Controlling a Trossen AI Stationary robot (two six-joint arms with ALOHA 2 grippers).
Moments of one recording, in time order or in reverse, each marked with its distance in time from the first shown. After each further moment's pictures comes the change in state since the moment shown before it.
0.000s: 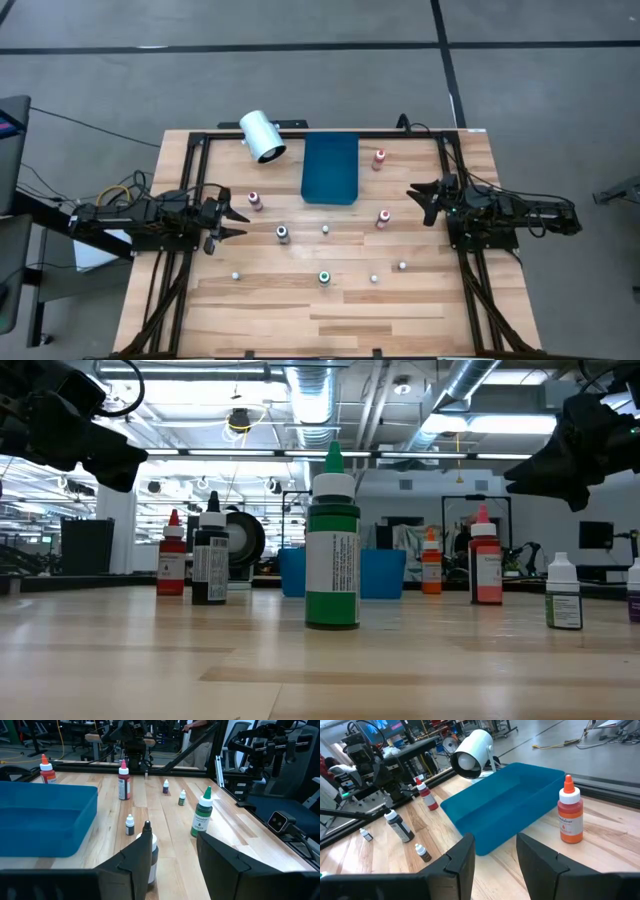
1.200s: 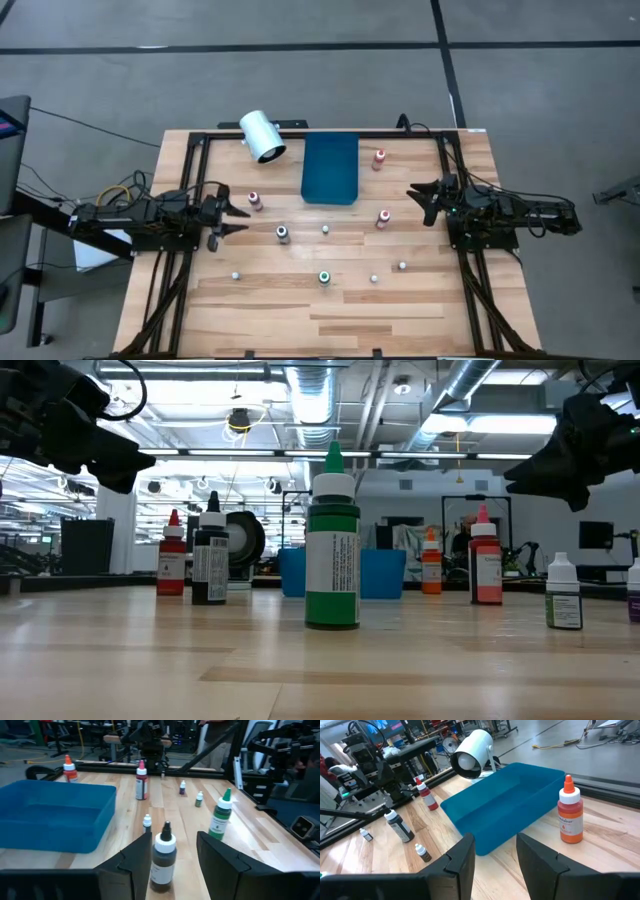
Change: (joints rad) left arm 0.000 0.000 -0.001 0.000 -0.092 0.000; right arm 0.000 0.000 0.000 0.000 0.000 0.000
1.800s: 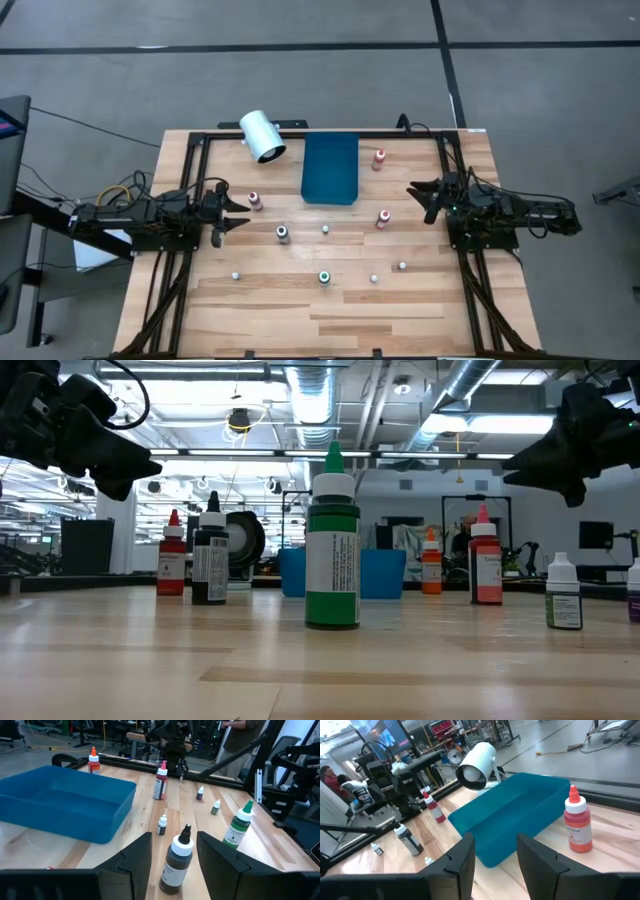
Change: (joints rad) left arm 0.000 0.000 -0.001 -0.001 -0.104 -0.115; right arm -0.002 0.000 0.000 0.074 0.002 0.023
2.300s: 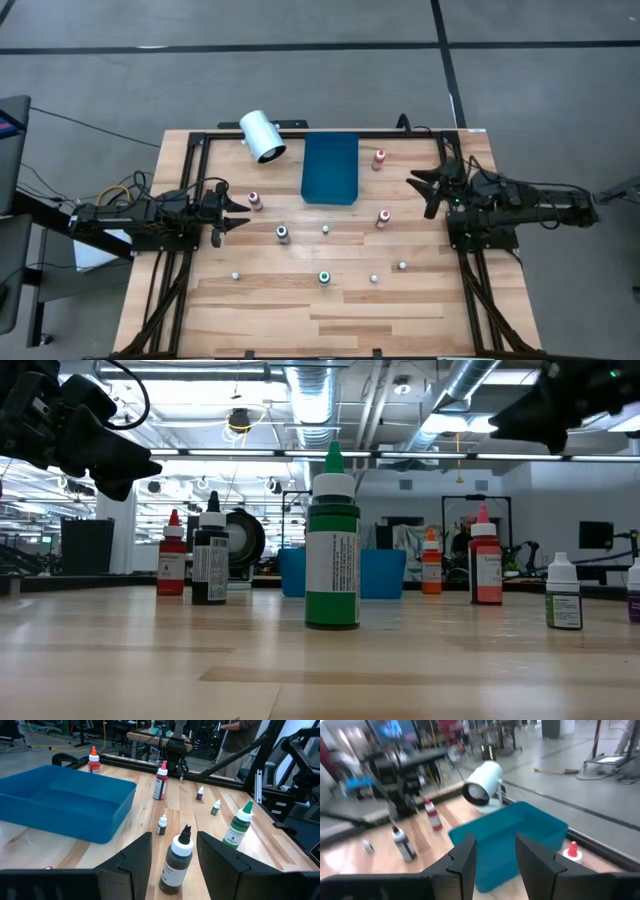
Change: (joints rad) left arm 0.000 0.000 0.000 0.000 -0.001 -0.003; right arm 0.000 0.348 0.288 0.010 0.006 -0.231
